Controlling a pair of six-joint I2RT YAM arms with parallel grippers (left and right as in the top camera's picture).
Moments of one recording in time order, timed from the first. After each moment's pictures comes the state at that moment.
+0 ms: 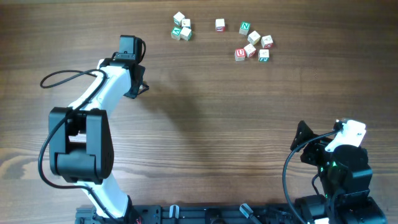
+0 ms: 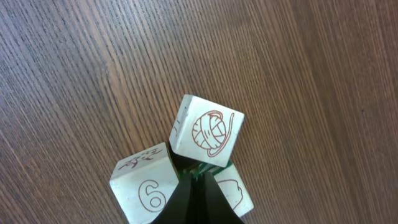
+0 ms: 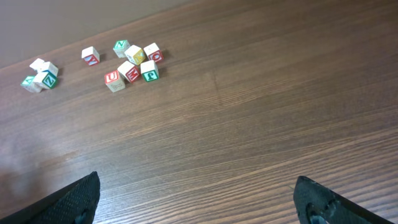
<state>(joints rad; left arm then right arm) -0.10 1.92 1.27 -0.60 -0.28 -1.32 0.17 0.39 0.65 -0.83 0.24 0.38</state>
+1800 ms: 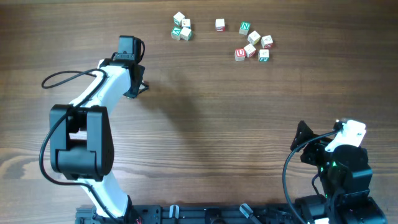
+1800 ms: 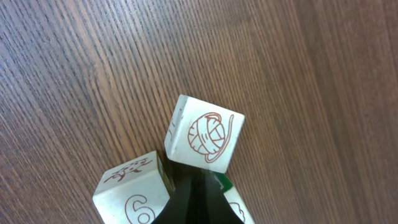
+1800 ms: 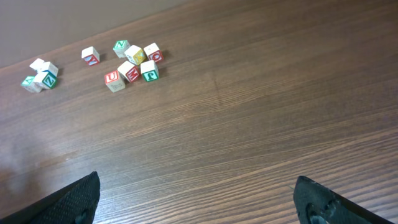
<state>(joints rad) -0.09 1.94 1.27 -0.57 -0.26 -1.32 0.17 0.39 0.65 -0.83 0.24 0.38</state>
